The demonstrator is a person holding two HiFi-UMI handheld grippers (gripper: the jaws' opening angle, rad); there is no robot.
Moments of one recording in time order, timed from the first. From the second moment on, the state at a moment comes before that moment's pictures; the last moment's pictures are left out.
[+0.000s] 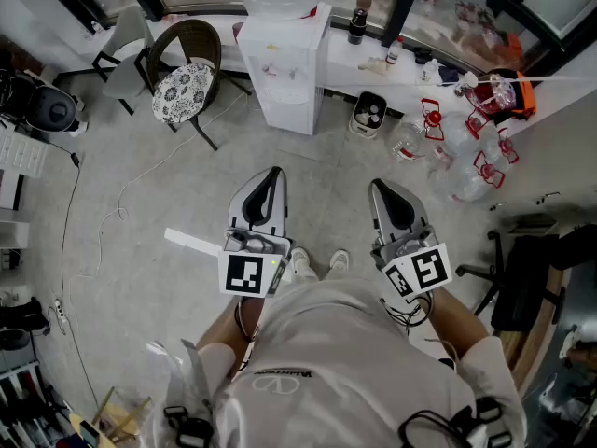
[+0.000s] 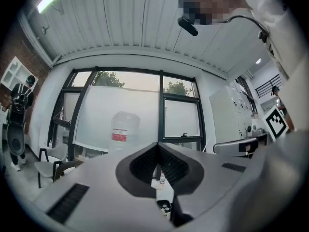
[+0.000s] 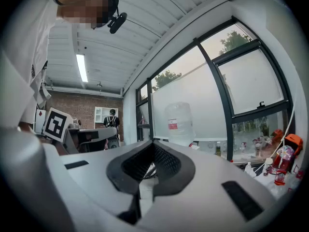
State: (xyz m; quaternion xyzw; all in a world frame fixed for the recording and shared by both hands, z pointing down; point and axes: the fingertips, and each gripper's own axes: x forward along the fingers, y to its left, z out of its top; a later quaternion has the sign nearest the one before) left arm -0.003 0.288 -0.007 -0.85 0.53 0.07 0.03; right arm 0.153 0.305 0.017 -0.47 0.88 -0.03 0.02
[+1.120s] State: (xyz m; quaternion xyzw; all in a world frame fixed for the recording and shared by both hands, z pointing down) left arm -0.063 0.226 0.016 -0.84 0.54 0.06 0.01; right arm 0.100 0.229 0.027 -0.46 0.89 -0.02 0.02
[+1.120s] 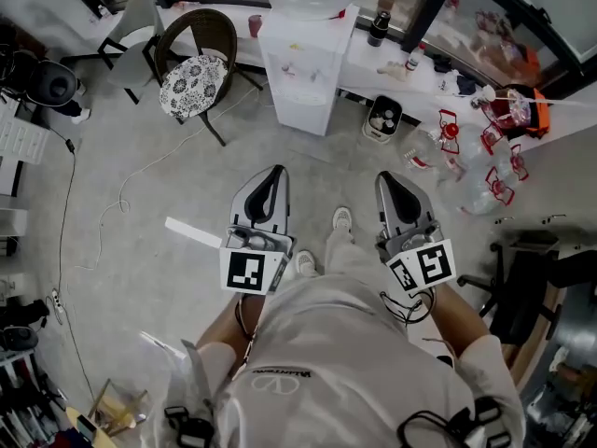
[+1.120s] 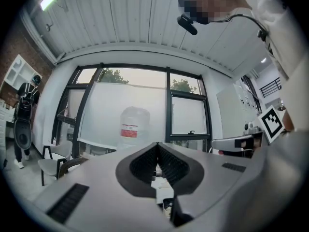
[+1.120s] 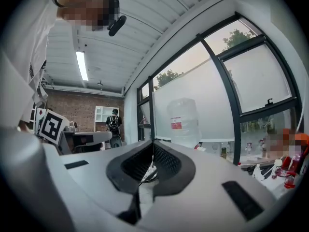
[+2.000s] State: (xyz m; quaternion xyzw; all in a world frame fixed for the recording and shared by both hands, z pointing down) left arm 0.017 0.019 0.145 -0.83 0.56 0.00 0.02; right arm 0.164 -0.008 0.160 -0.40 0.92 -0.04 0.01
